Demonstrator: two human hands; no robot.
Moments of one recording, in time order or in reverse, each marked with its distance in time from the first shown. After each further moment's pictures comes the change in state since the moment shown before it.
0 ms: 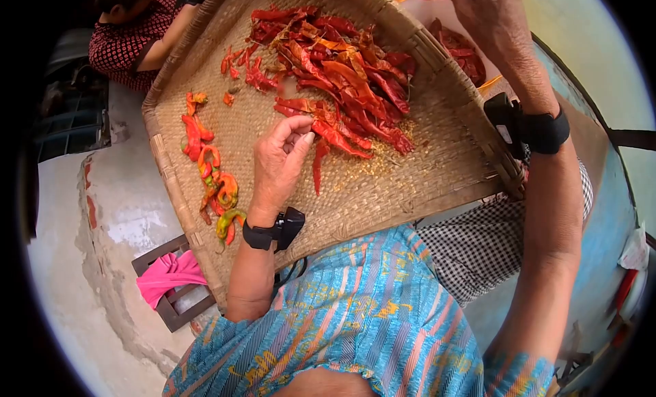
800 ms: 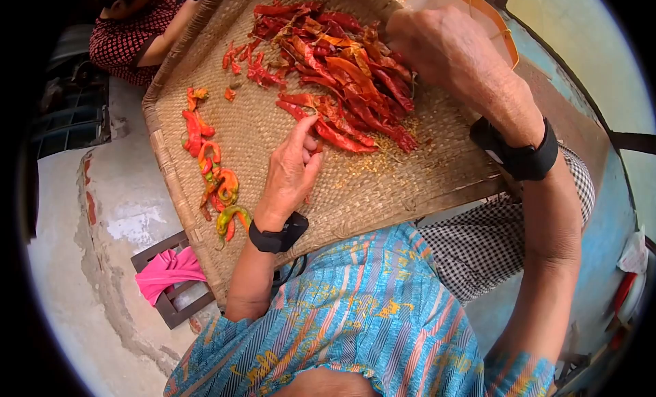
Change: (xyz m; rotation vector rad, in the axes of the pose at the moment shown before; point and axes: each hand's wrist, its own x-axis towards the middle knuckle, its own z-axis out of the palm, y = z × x) left_hand -0.018 -0.021 0.009 0.187 -0.073 0.142; right_hand -0.030 -0.019 0.025 -0.125 -0.397 -0.205
